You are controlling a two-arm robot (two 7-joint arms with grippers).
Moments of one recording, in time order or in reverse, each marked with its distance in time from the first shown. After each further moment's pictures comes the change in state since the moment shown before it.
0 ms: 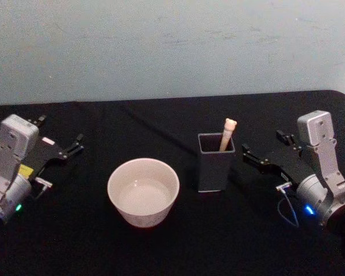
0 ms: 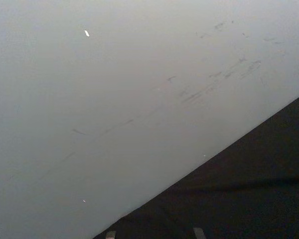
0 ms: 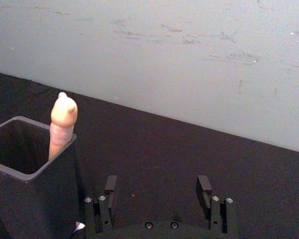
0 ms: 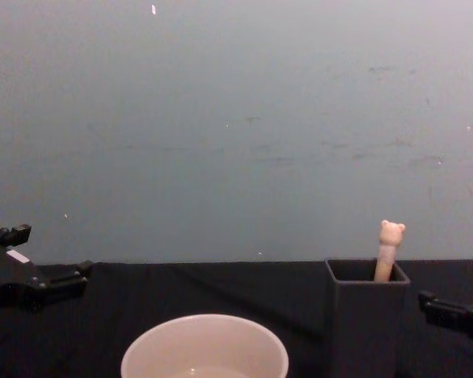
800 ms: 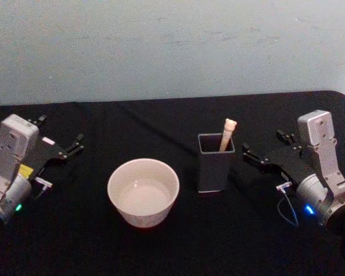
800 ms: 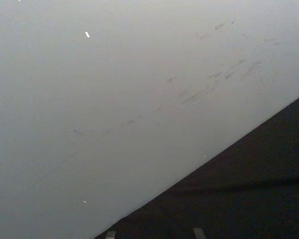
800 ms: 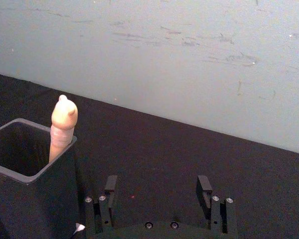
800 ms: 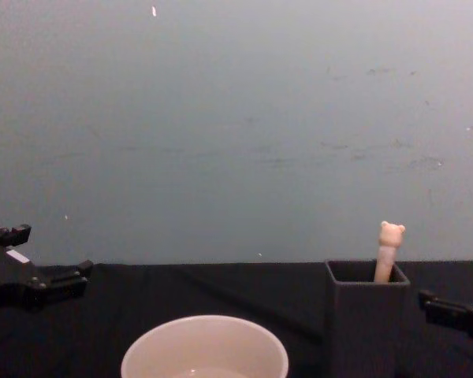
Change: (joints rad) left arm 0.000 0.000 0.000 0.000 0.000 0.000 0.000; right arm 0.000 0.000 0.000 -0.001 0.002 -0.001 -0.001
